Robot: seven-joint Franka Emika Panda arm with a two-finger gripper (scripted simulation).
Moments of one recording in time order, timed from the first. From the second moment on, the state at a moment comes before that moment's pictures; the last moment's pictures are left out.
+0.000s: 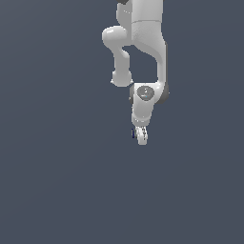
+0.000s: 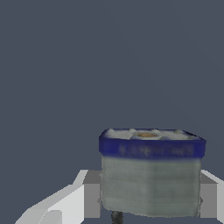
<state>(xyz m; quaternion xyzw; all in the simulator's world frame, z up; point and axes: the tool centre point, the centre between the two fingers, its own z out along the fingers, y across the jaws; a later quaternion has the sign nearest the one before) -0.083 0.091 0.021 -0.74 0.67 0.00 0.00</state>
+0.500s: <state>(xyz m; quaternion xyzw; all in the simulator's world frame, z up) -0.060 0.073 0.076 -0.74 0.67 0.00 0.00</state>
